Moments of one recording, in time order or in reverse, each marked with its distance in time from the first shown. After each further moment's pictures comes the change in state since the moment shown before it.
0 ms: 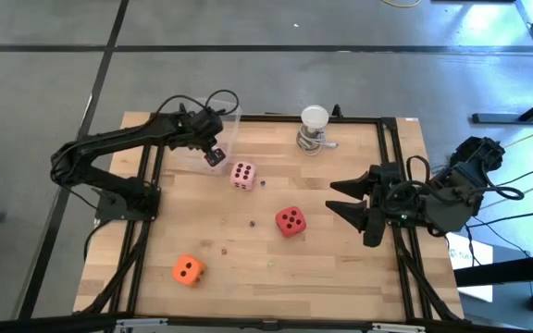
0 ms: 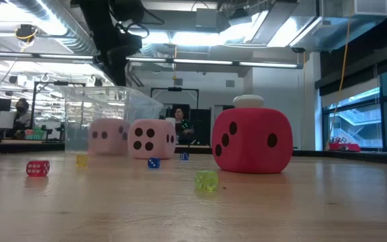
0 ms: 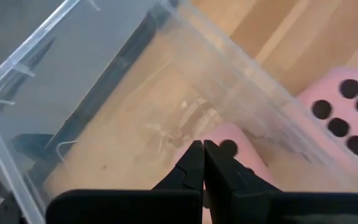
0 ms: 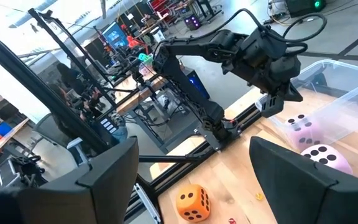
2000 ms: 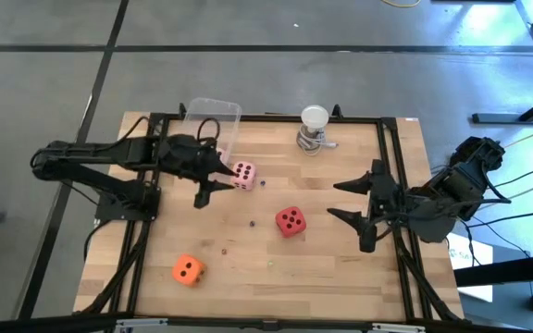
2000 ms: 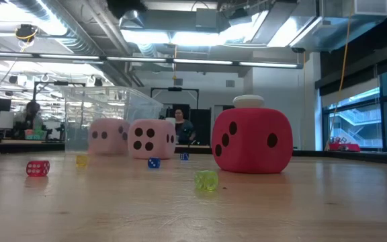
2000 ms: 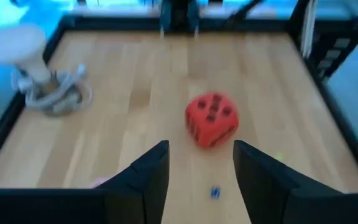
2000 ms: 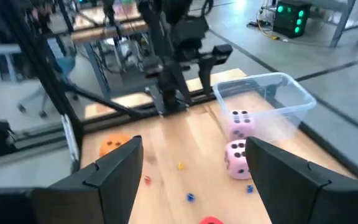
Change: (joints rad) left arm -0.457 -0.230 0.000 0.294 0.308 0.067; right arm 0.004 0.000 0.000 -0.292 -0.030 -0.235
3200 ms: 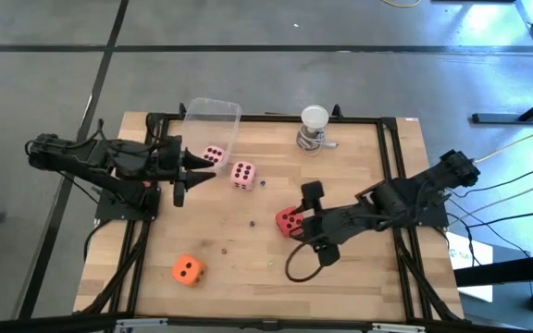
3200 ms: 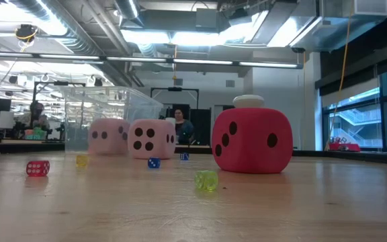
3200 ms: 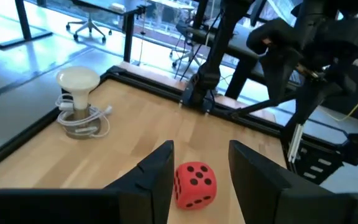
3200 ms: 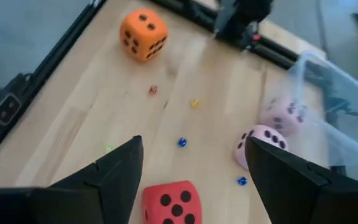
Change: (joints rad) left arm -0.259 -0.212 0.000 0.038 -0.431 -0.374; right arm -0.243 0.261 0.000 0.012 -0.537 -0.651
